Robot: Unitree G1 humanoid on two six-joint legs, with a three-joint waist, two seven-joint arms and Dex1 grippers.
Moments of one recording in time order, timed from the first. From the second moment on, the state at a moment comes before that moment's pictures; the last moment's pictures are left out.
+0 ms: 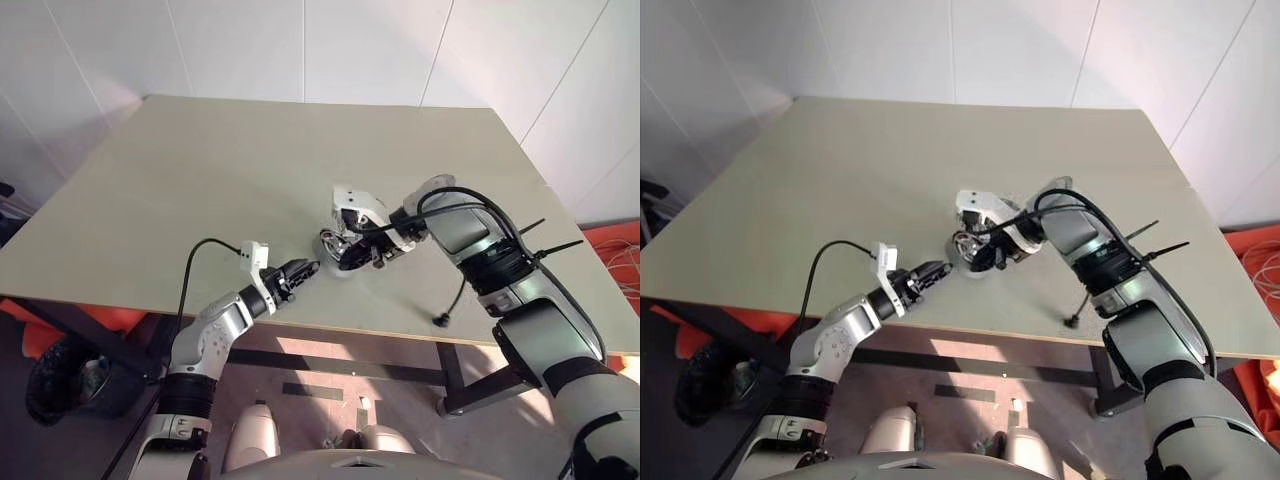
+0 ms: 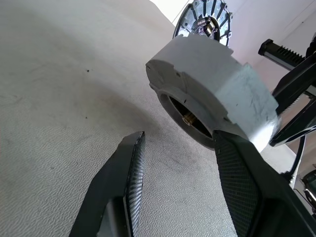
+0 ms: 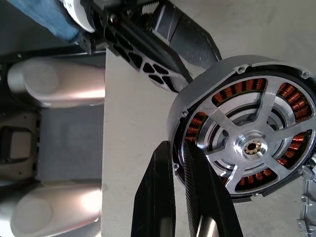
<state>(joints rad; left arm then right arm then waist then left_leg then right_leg) -0.22 0.08 0.04 0.15 -0.53 0.49 -0.69 -0.96 -0.48 0.48 0.27 -0.07 0.86 1.50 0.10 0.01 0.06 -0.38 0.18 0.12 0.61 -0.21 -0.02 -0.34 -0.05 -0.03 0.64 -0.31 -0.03</state>
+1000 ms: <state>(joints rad) -0.15 0.08 0.04 0.03 -0.55 0.54 -0.63 -1.17 -0.20 0.26 0.59 0.14 1.41 0.80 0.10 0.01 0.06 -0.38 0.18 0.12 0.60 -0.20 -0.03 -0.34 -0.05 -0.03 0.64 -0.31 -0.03</state>
